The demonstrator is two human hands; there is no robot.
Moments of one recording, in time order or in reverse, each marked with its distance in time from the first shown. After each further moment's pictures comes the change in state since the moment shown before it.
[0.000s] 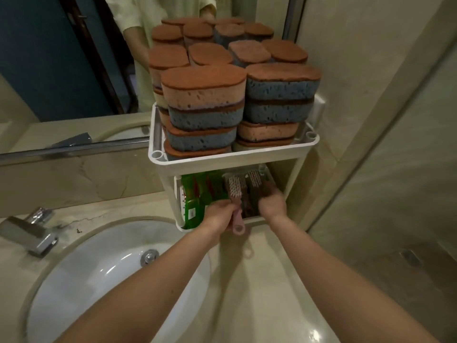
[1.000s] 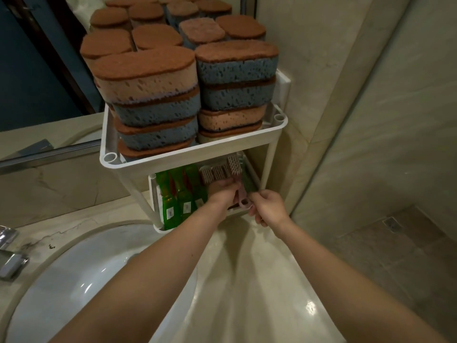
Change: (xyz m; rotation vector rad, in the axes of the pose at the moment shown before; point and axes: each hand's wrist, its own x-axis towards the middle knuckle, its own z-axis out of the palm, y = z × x) left_hand 0.032 0.020 0.067 -0.099 0.025 0.000; right_hand -0.014 0.033 -0.041 0.057 -0.107 0.117
